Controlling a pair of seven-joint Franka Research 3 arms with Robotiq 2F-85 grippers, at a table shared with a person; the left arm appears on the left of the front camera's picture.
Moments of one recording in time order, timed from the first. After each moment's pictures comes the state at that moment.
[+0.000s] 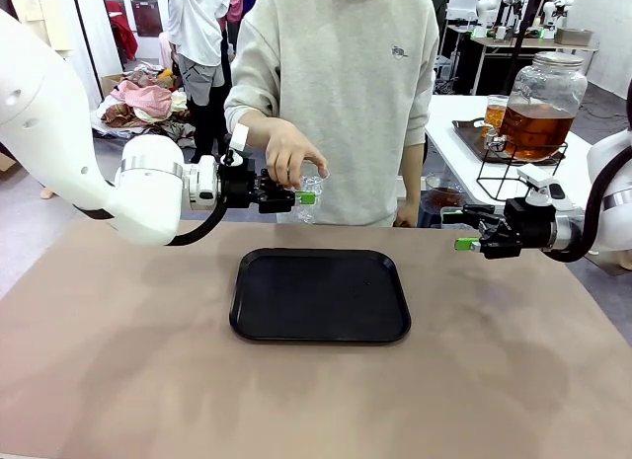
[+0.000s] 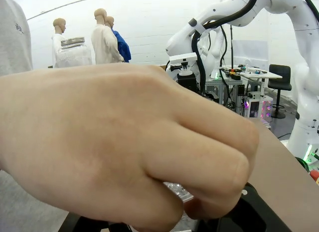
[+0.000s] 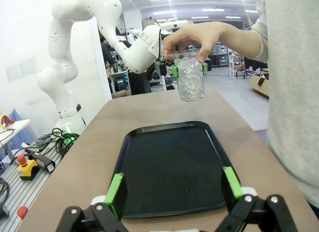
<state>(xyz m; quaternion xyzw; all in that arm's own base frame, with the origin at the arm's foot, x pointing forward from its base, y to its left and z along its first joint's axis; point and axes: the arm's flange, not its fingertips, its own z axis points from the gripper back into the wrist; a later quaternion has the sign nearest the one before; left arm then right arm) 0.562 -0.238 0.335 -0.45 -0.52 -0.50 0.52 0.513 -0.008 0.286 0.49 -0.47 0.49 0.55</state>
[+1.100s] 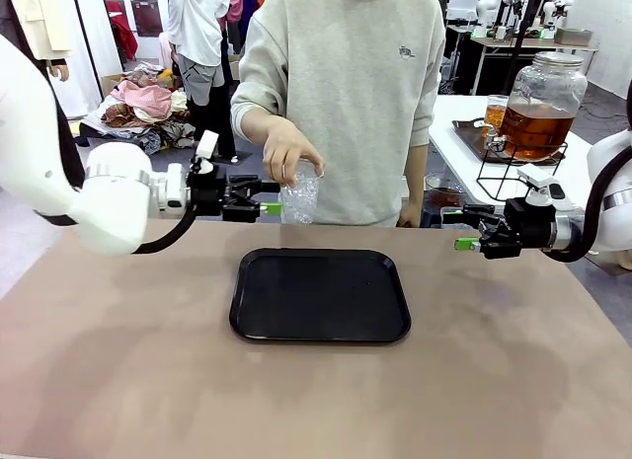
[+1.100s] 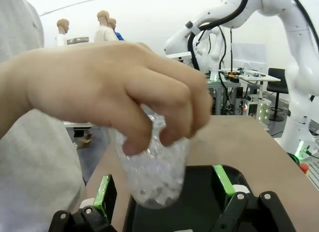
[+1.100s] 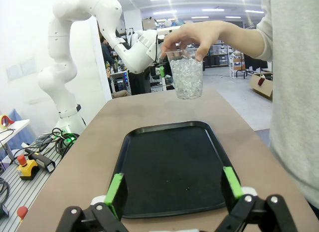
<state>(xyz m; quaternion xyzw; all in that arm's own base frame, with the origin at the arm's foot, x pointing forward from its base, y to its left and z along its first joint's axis) 0.544 -0.176 0.321 -0.46 -0.52 -0.49 0.52 0.513 -0.008 0.286 0.49 -0.47 0.49 0.55</state>
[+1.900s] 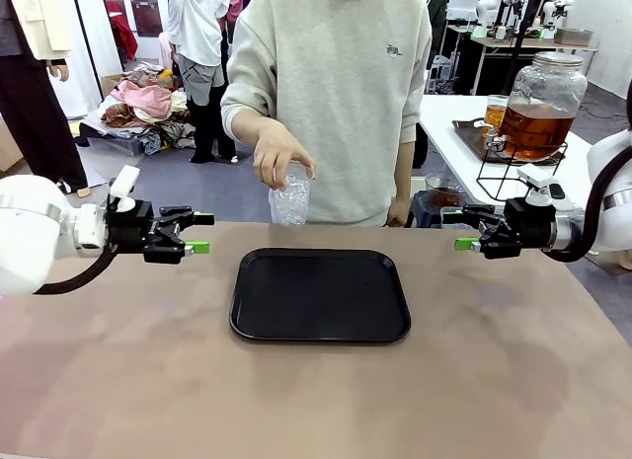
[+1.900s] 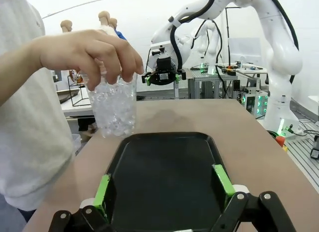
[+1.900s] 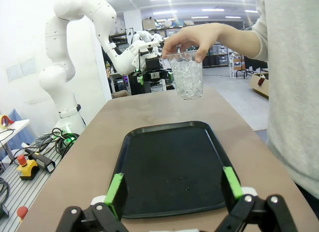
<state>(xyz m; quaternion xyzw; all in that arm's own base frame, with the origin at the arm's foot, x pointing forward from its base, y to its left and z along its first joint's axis) 0.472 -0.062 0.285 -0.45 -0.53 -0.49 0.53 0.513 -0.008 0.286 0.49 -0.47 0.49 0.55</state>
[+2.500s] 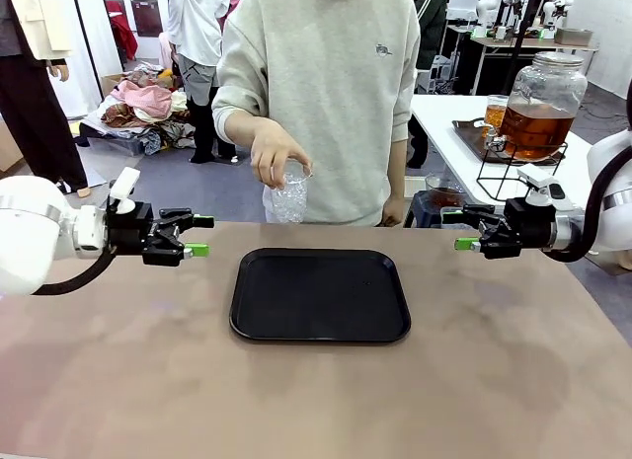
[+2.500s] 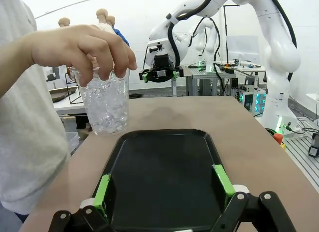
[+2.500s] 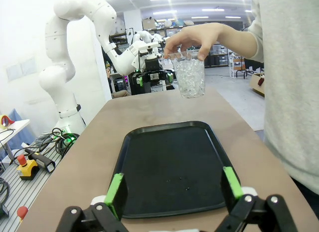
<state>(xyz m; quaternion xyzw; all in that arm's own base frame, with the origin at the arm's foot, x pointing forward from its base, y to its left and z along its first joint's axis) 0.471 -0.062 0.283 -0.45 -0.53 -0.50 0.53 0.513 -0.008 0.286 0.49 -0.47 0.49 0.55</state>
